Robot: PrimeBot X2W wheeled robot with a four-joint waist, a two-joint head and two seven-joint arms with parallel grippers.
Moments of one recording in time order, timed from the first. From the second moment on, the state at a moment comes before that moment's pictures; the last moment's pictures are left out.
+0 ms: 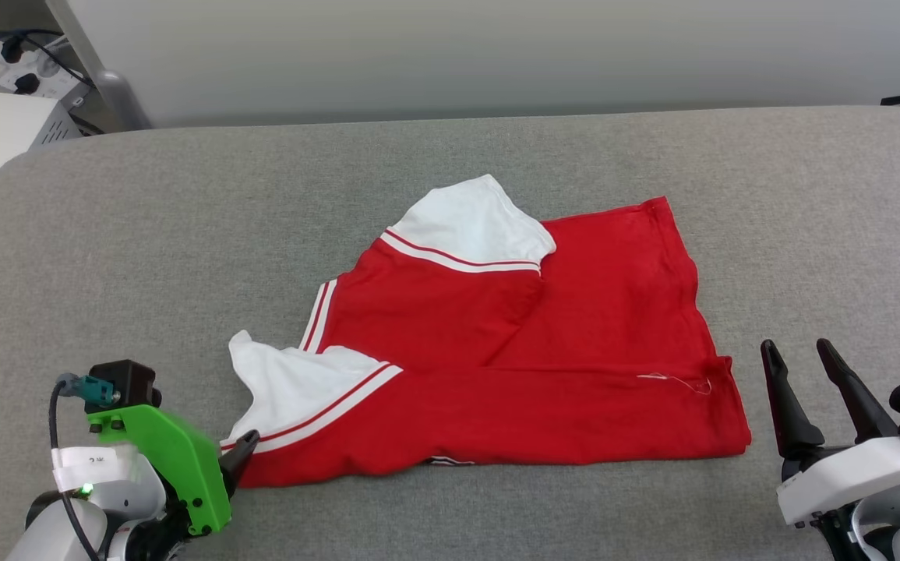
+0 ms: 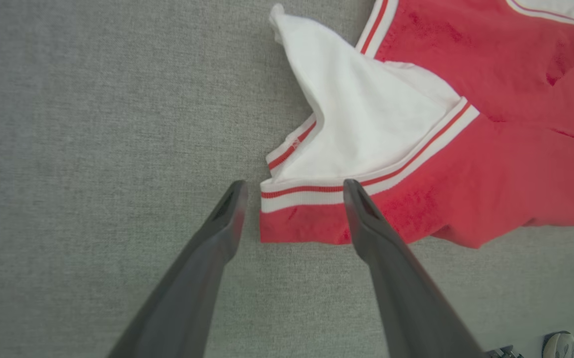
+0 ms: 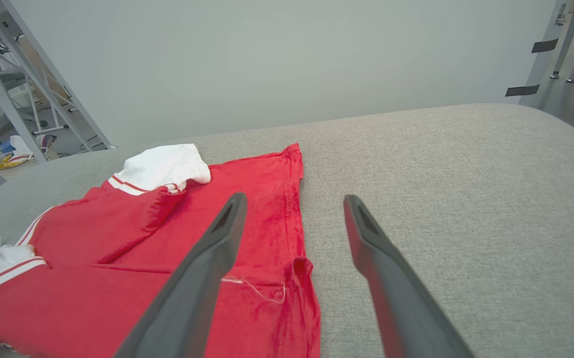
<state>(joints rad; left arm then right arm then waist) -0.11 0.54 -0.30 0.06 -0.87 0.16 0.53 0.00 -0.21 0.02 0.05 0.40 0.14 -0.09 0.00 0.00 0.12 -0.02</state>
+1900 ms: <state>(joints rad) -0.15 0.50 -0.43 -0.05 -0.75 0.15 0.42 -0.21 -0.37 0.22 0.26 0.68 0.13 0.60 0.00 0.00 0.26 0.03</state>
